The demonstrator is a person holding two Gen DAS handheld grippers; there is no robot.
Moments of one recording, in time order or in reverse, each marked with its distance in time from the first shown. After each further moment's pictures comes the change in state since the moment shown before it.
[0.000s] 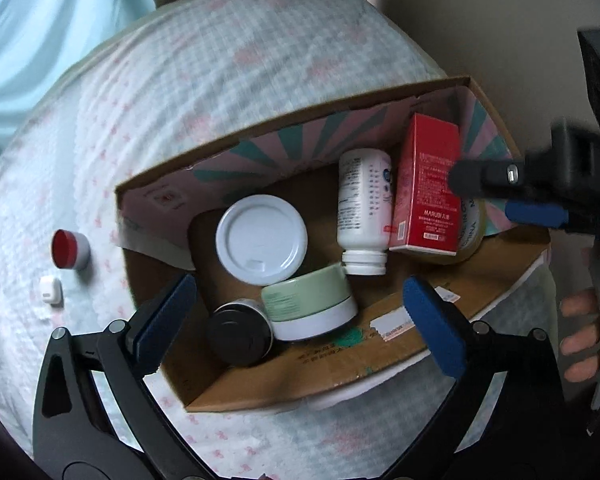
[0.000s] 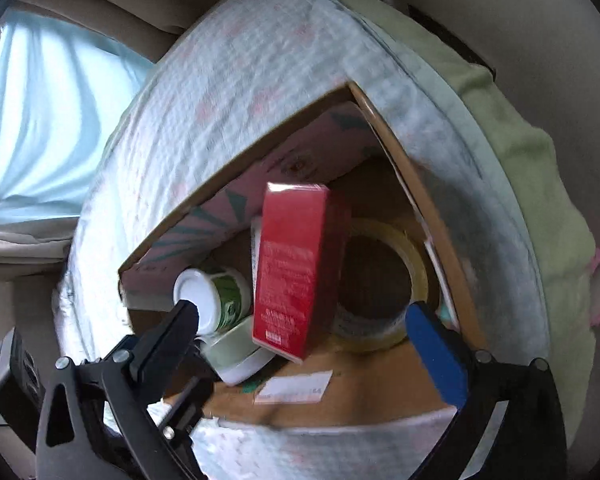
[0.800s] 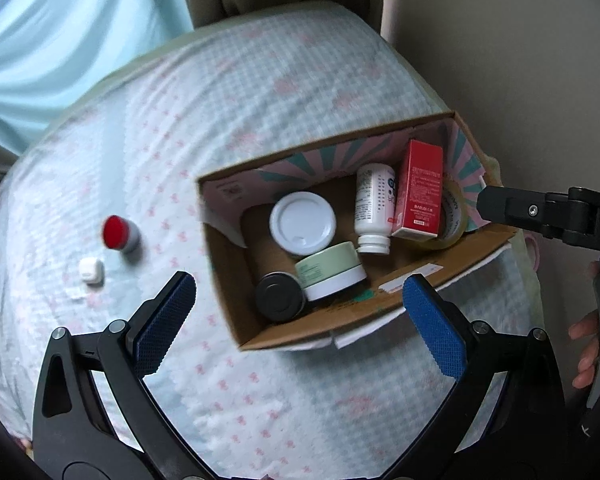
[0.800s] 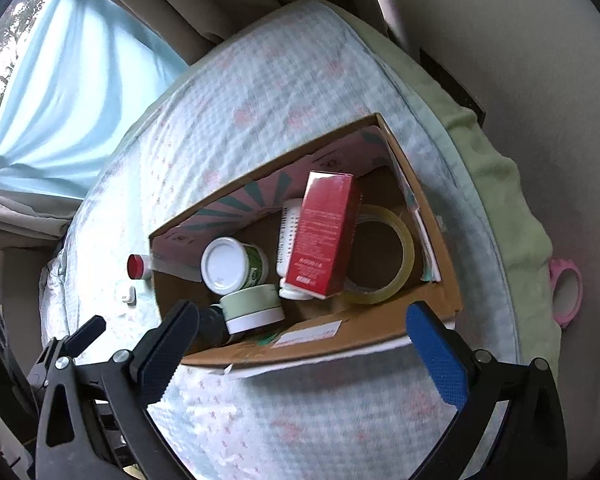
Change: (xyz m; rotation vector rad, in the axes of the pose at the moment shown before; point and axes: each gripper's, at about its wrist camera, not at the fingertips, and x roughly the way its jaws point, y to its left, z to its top) left arm -0.093 0.026 -0.029 -0.050 -0.082 0.037; right arm -0.065 0.049 -0.045 -0.121 -0.109 -0.054
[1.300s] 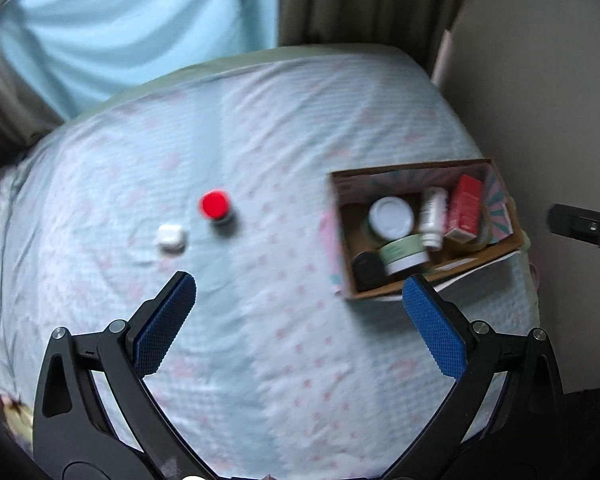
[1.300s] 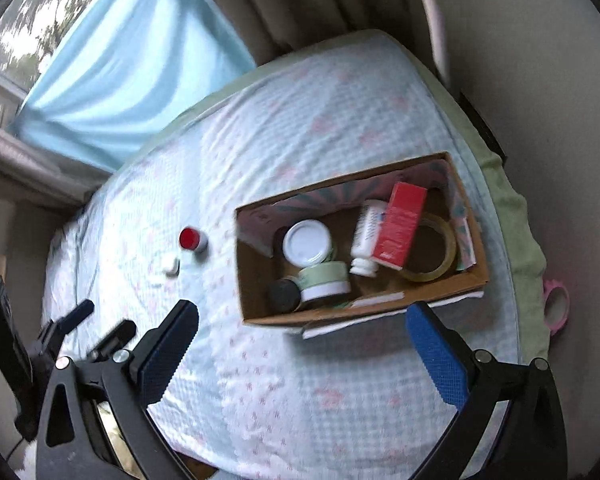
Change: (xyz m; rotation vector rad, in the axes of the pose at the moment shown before) left arm -0.097 0.141 -0.060 -0.176 -0.083 0.030; right arm -0.070 0.113 -0.045 -0.189 -0.025 -0.014
